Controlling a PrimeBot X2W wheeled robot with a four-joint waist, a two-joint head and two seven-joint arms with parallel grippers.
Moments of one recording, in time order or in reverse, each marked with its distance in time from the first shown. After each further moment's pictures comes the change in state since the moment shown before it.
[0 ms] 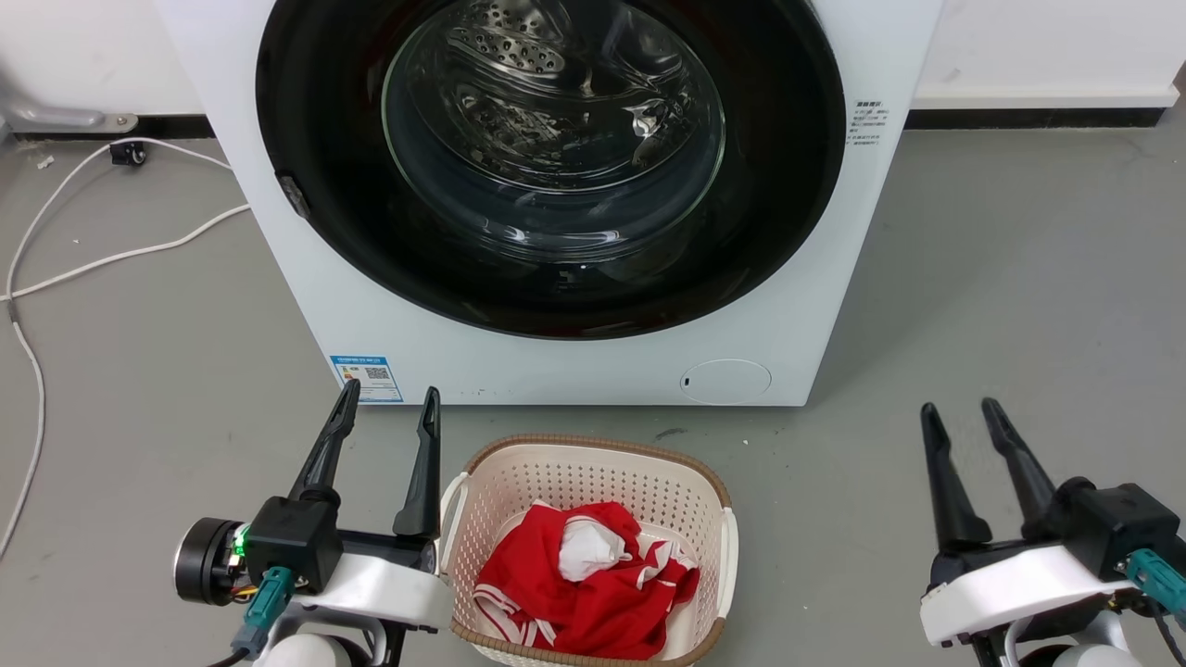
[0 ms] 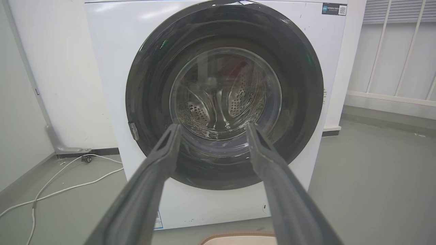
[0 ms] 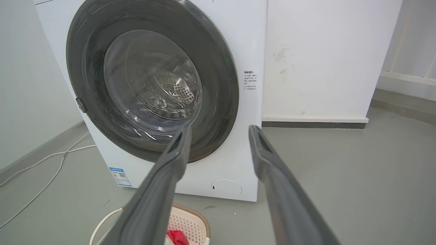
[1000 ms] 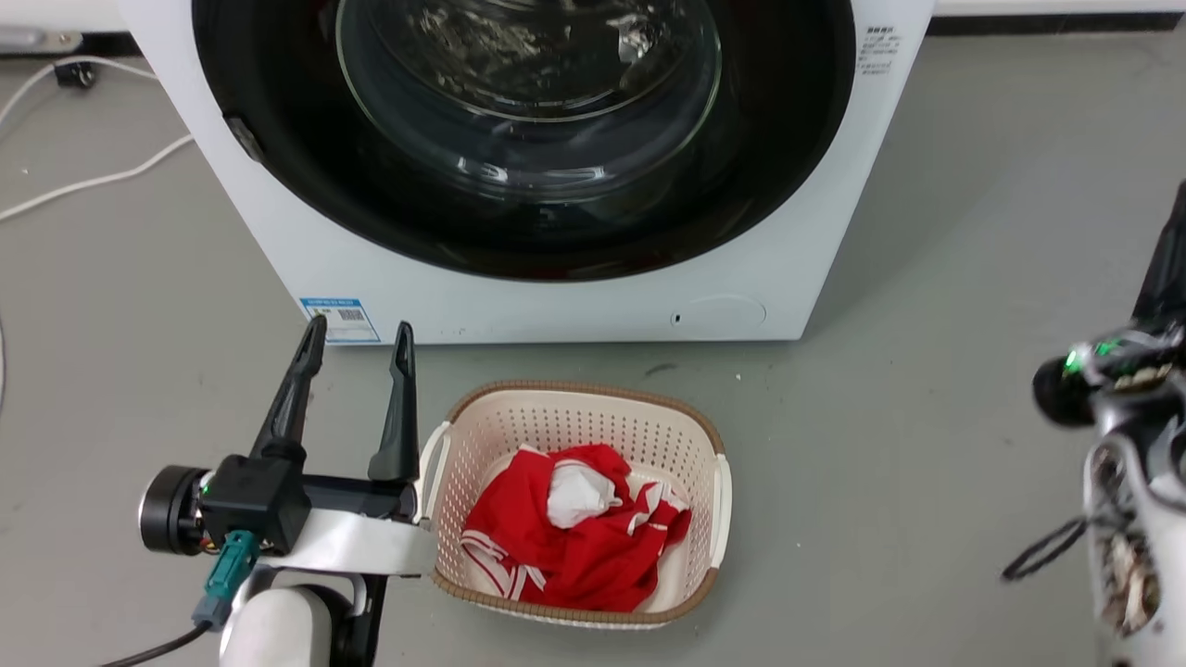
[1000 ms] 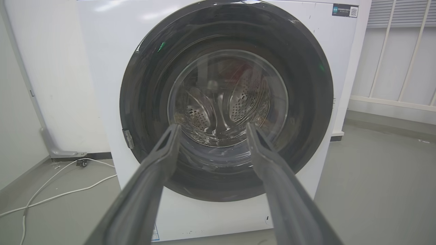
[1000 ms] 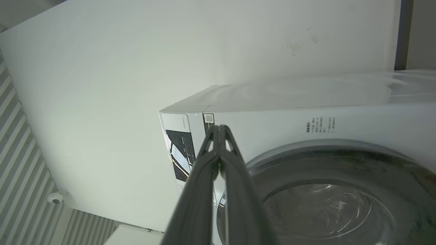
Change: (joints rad) left arm -0.064 -0.003 0.031 -0.061 -0.003 0.000 -0.001; right arm -0.425 -0.056 -0.133 0.195 1.659 0.000 -0.090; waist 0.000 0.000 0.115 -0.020
